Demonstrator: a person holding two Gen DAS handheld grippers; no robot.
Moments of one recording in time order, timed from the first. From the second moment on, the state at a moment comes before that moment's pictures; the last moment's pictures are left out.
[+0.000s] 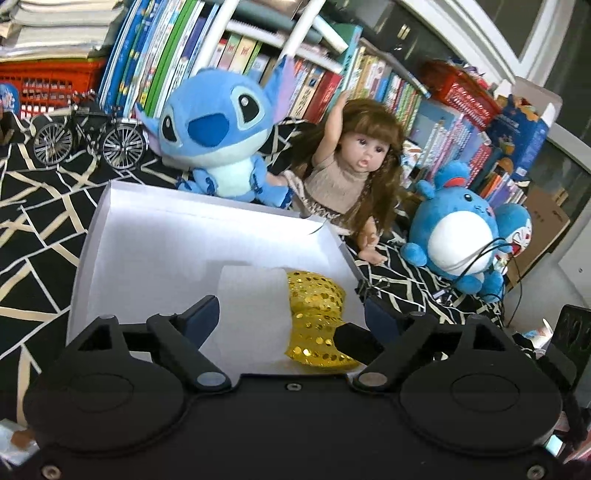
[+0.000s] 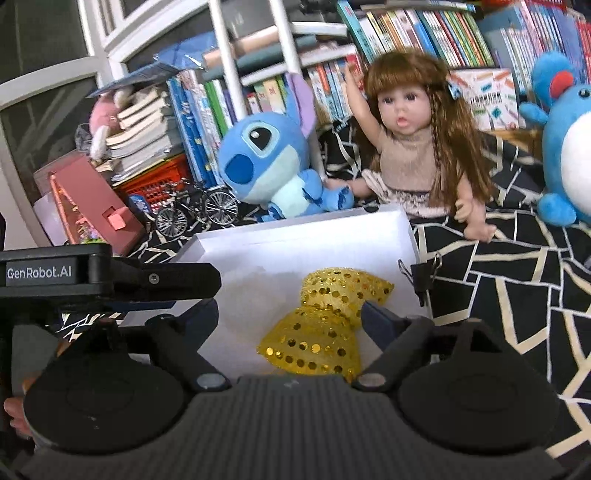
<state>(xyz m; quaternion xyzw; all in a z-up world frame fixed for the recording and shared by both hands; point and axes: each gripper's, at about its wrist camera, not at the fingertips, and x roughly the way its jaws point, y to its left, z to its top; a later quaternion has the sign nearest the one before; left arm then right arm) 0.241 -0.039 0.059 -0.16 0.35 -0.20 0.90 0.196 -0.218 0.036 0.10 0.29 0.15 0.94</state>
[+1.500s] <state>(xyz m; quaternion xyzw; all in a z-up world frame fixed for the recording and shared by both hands) 0.020 0.031 0.020 -0.05 0.22 -0.16 0.96 0.022 -0.192 0.008 -0.01 0.20 0.12 0.97</state>
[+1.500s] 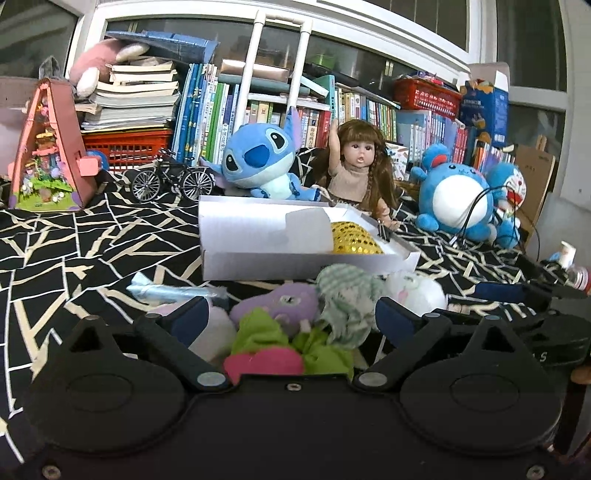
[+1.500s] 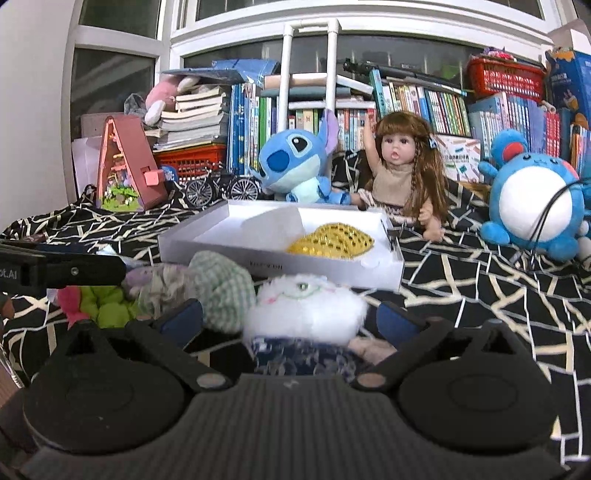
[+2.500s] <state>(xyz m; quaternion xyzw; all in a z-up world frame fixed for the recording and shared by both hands) -0.022 0.023 -0.004 0.00 0.22 -0.14 0.97 -0.002 -0.197 -0.018 0.00 0.24 0.10 0.97</state>
